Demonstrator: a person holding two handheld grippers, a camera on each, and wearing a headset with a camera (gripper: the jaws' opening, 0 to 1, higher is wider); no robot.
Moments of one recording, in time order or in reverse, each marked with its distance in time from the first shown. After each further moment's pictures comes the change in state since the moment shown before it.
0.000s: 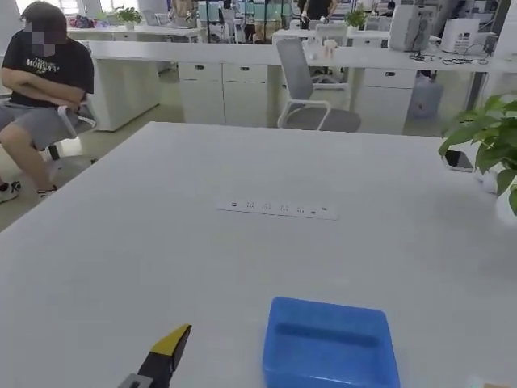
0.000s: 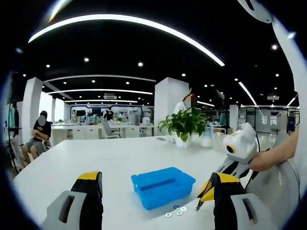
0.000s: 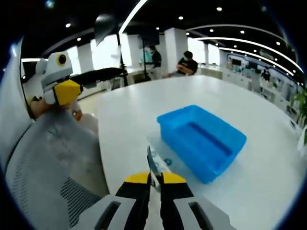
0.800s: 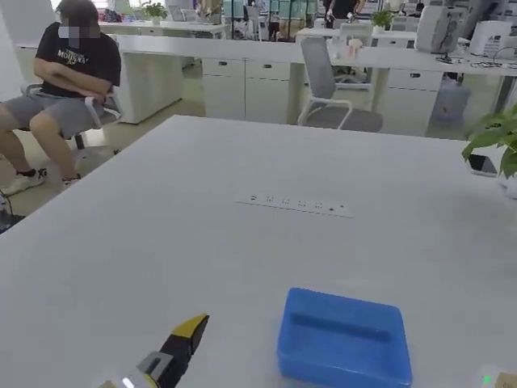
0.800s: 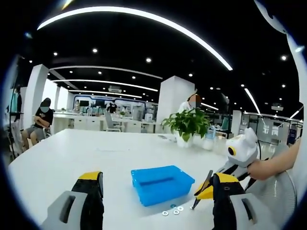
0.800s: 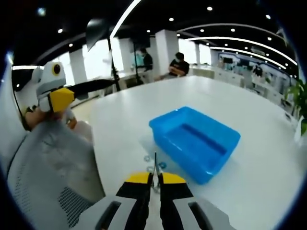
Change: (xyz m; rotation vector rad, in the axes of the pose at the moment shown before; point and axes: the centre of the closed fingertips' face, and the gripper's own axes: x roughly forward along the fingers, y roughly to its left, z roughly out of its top) left arm -0.003 0.011 -0.004 -0.106 -0.013 0.019; right arm -0.003 -0.014 0.009 0.096 -0.064 -0.046
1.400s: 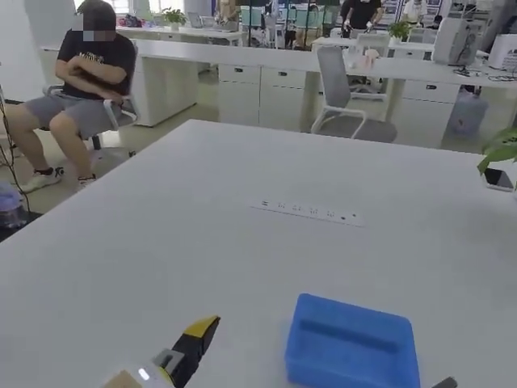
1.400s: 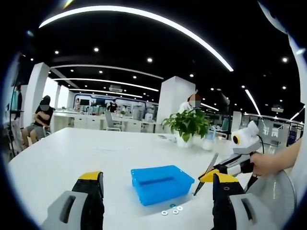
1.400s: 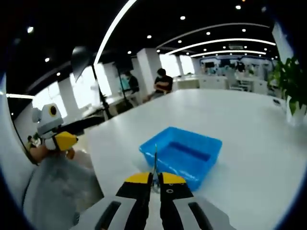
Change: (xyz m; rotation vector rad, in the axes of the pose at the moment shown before) left arm 0.000 0.000 -0.003 -0.010 0.010 -0.004; right arm -0.032 -0.019 0.032 0.155 -0.163 -0.058
